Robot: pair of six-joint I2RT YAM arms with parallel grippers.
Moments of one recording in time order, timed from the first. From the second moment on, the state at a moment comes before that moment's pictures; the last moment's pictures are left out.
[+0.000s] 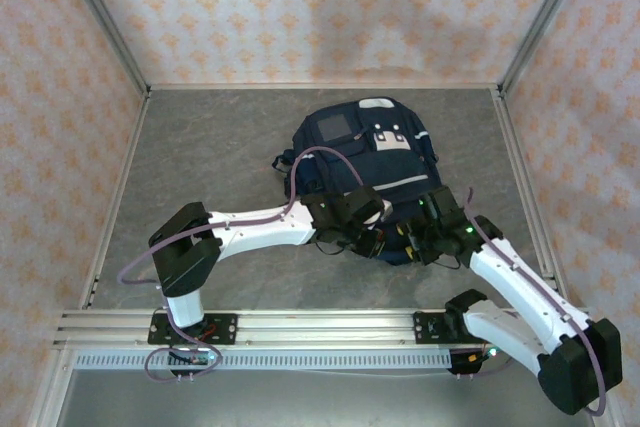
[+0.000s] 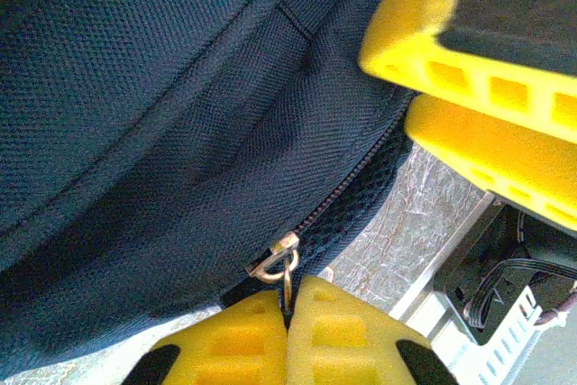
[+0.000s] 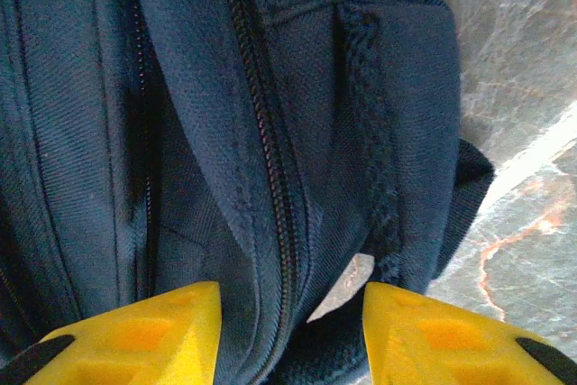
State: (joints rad) left arm -1.03 1.79 1.29 -0.49 0.21 -0.59; right arm 0.44 0.90 0.62 -0.80 -0.14 1.59
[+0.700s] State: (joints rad) left arm -0.96 1.63 1.10 -0.48 0.16 -0.59; right arm 0.42 0.93 0.61 -0.76 -0.05 1.46
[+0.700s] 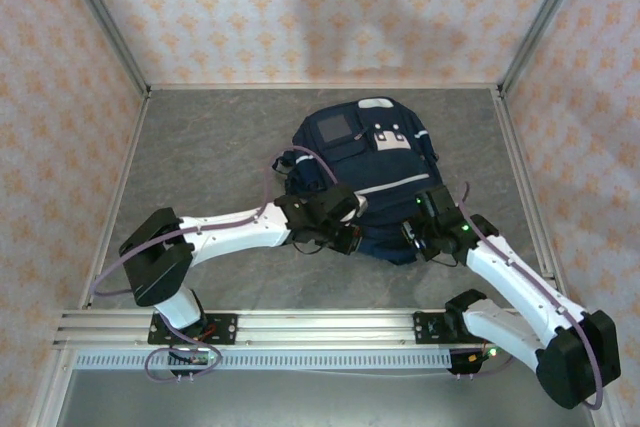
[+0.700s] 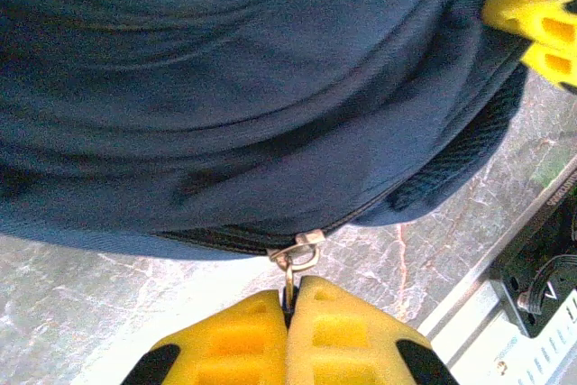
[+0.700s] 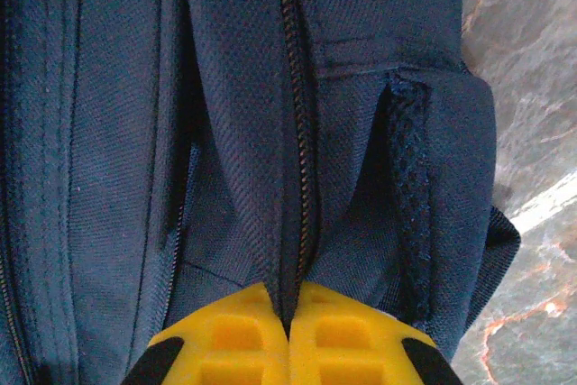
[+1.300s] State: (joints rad) left arm -0.96 1.63 1.12 -0.49 0.16 -0.59; right arm 0.36 0.85 0.71 -0.91 -0.16 1.58
